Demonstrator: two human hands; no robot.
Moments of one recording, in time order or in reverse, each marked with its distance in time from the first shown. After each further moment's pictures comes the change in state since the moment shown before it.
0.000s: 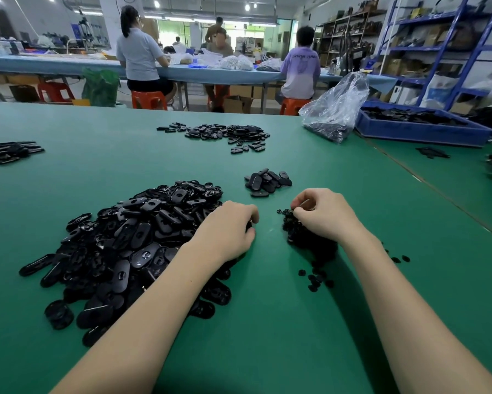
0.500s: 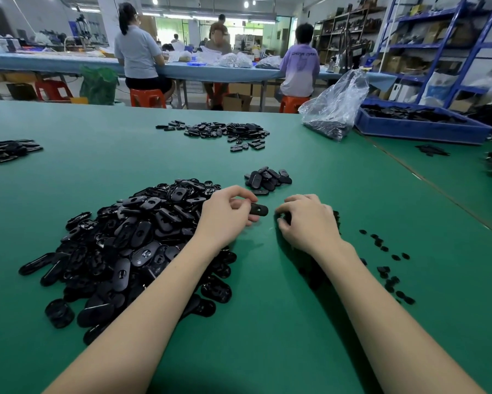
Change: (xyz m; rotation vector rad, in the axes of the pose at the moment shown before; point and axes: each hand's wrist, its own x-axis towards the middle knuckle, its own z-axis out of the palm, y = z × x) left_hand 0.008 0.000 0.007 -0.863 0.224 -0.320; right_hand -0.006 -0.011 0.039 -0.402 0.051 -0.155
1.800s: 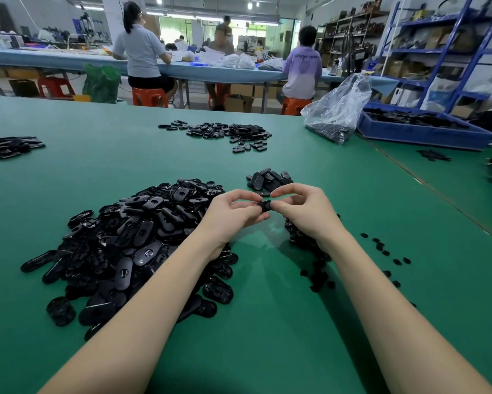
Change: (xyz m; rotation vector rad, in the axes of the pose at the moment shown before) left_hand -0.004 0.008 -0.002 -0.499 -0.130 -0.212; right_hand 0.005 -0.005 -0.016 0.934 0.049 0.103
